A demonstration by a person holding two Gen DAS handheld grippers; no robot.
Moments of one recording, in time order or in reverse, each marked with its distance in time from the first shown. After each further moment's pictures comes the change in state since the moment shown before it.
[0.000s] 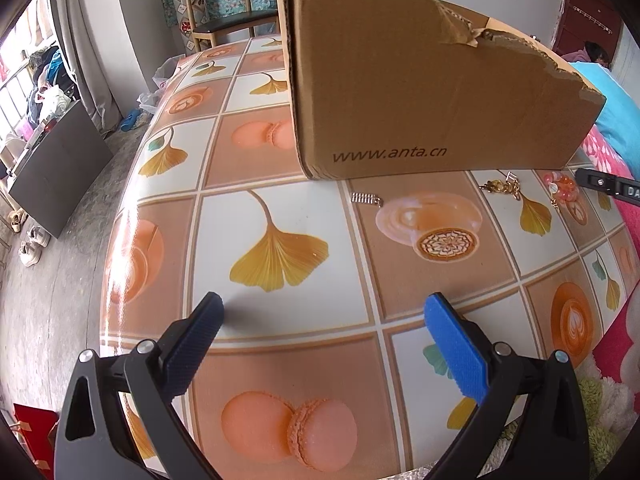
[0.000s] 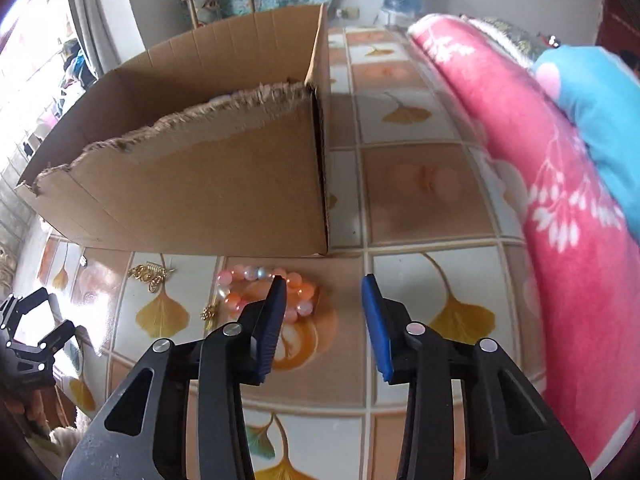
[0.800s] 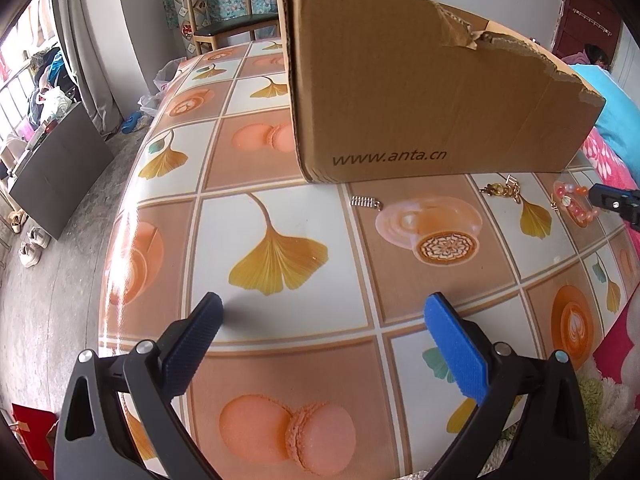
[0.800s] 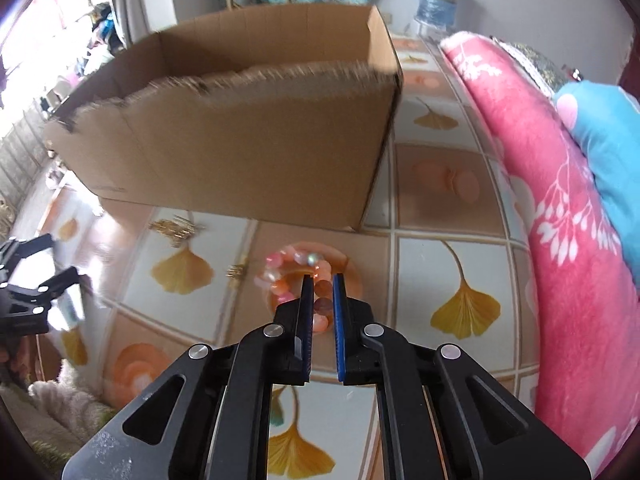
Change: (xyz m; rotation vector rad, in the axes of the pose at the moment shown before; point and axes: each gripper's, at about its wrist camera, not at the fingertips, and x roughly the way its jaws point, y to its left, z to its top) left arm 0.000 0.000 0.000 -0.002 -0.013 0.001; right arm -0.034 0.031 -0.036 -0.137 -0.019 -0.002
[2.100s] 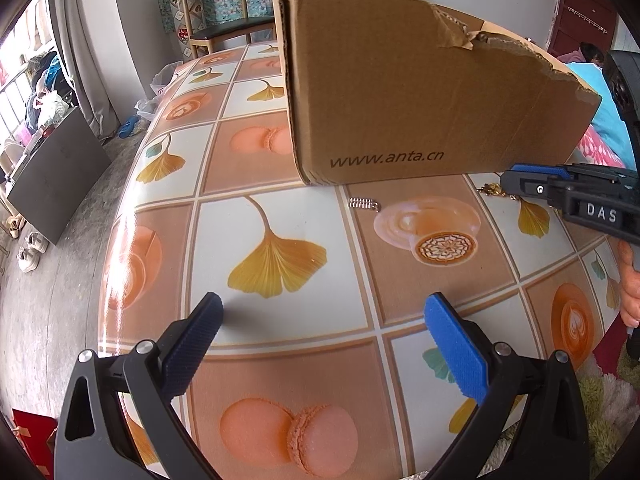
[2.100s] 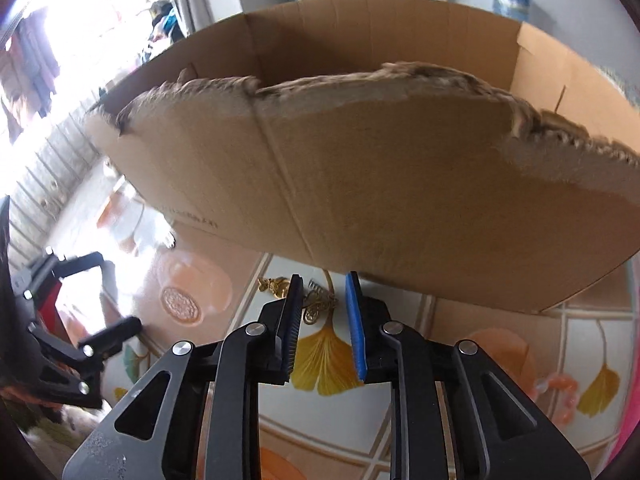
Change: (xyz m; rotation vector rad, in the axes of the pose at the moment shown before) left arm 0.001 0.001 0.000 0.016 -0.012 -0.010; right arm 0.052 0.074 0.042 -0.113 -0.004 0.230
